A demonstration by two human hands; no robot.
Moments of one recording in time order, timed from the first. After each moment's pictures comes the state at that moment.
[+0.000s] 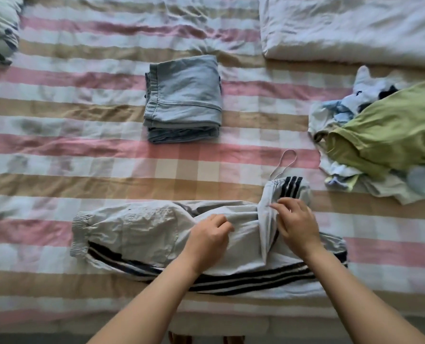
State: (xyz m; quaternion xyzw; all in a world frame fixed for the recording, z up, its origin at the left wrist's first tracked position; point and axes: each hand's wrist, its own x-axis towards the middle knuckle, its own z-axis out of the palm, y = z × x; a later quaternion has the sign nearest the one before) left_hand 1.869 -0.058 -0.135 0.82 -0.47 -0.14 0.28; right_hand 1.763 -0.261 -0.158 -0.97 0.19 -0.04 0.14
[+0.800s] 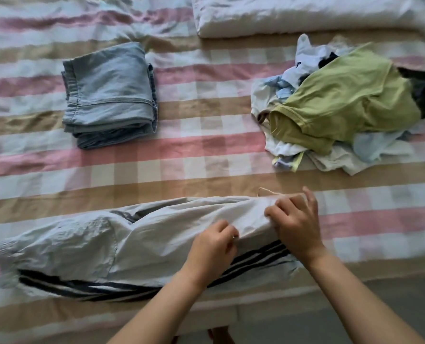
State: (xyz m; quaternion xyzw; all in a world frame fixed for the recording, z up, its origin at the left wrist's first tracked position) left_hand 1.788 -0.161 -0.141 0.79 -0.47 -0.21 0.33; right_hand 1.679 -0.337 -0.147 -0.97 0.16 -0.19 -0.01
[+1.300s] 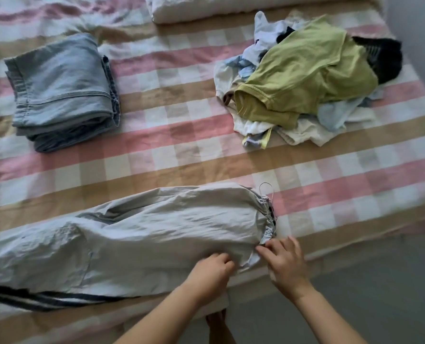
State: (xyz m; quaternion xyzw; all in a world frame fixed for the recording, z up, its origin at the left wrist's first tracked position) left_hand 1.714 -0.141 -0.191 0.69 -0.62 -0.37 0.03; right_hand 1.553 -0.273 -0.204 -0.96 0.26 -0.02 0.11
